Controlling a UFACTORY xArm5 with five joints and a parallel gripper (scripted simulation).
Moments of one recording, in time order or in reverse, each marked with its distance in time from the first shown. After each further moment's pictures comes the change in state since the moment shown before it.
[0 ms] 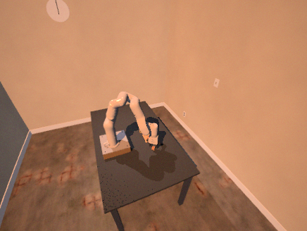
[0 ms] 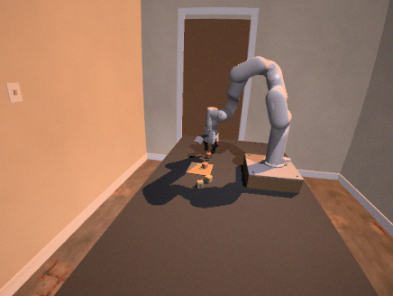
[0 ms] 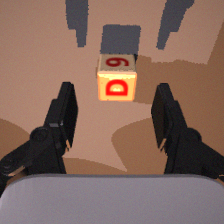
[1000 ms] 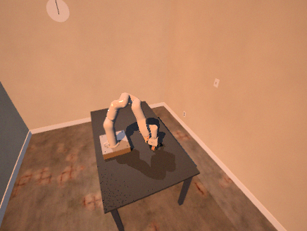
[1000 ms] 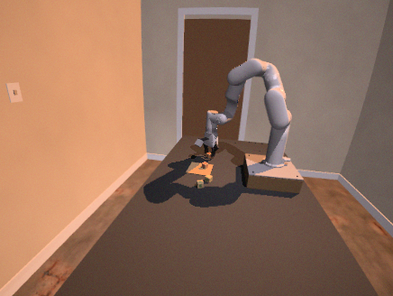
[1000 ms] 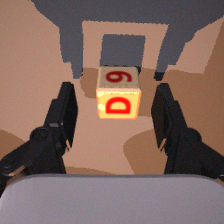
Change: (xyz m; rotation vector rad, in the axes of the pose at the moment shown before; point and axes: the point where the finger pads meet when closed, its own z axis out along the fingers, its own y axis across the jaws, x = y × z) arm -0.001 -0.001 0.021 0.001 0.000 0.000
